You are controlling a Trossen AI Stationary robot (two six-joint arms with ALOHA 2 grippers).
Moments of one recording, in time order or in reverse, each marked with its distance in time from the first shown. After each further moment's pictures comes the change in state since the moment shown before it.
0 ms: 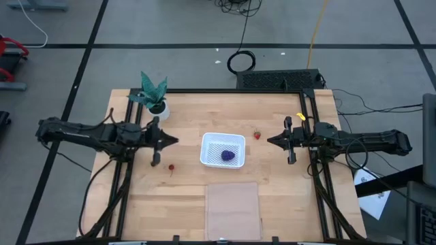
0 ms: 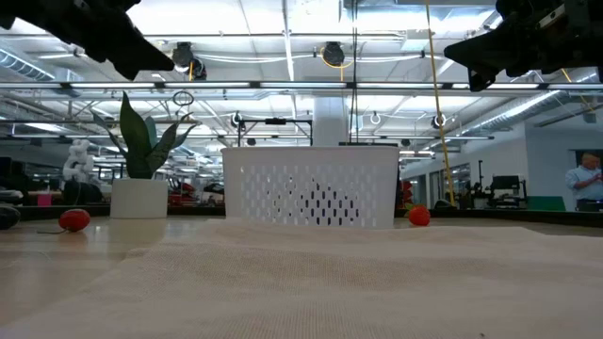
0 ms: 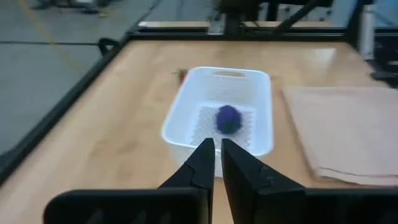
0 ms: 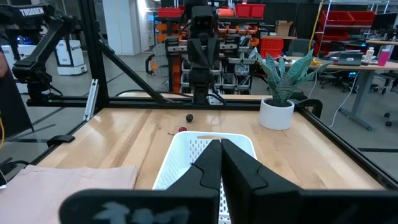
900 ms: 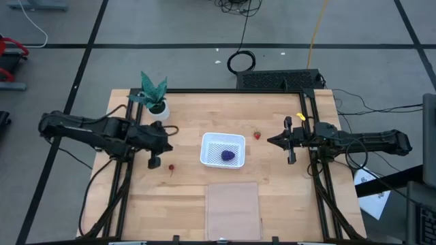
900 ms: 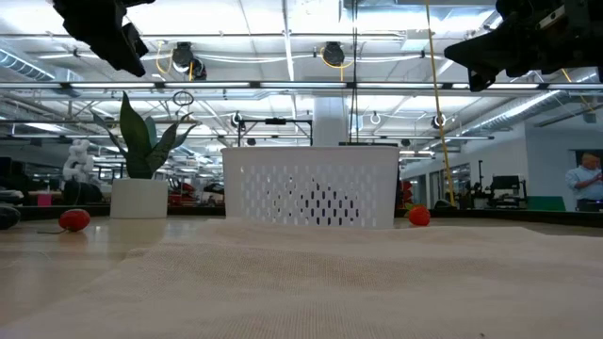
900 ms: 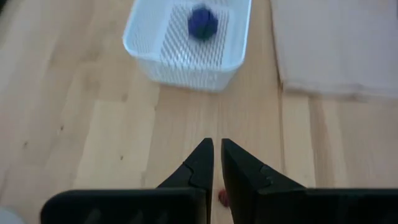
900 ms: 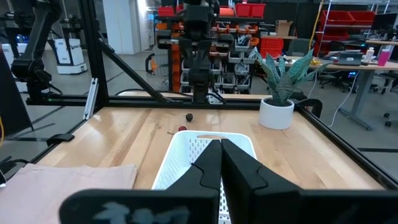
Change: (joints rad) left arm -0.025 0.284 0.359 -0.572 0.110 -0.140; right arm 0.000 0.000 -0.001 -0.003 0.000 -0.004
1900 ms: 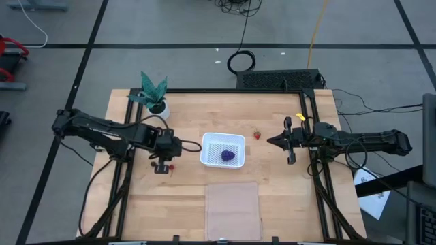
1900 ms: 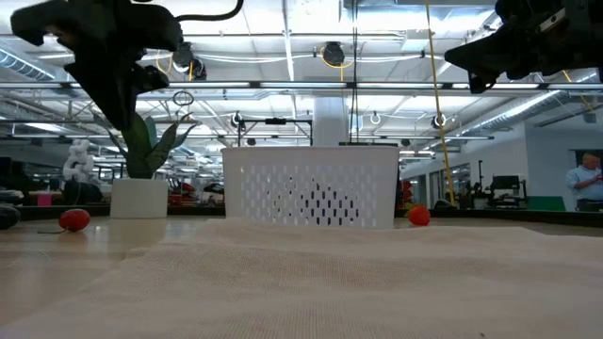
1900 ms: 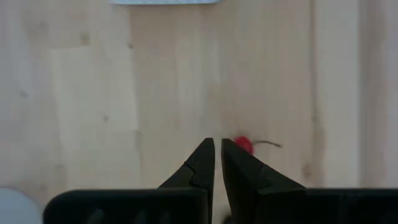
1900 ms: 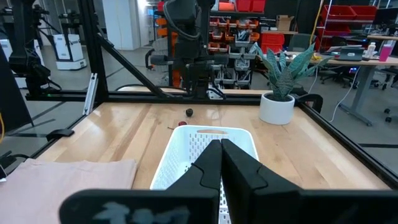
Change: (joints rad) left arm -0.008 0.342 0.081 -0.136 0.032 0.135; right arm 0.000 0.001 0.000 -0.018 0.000 0.000
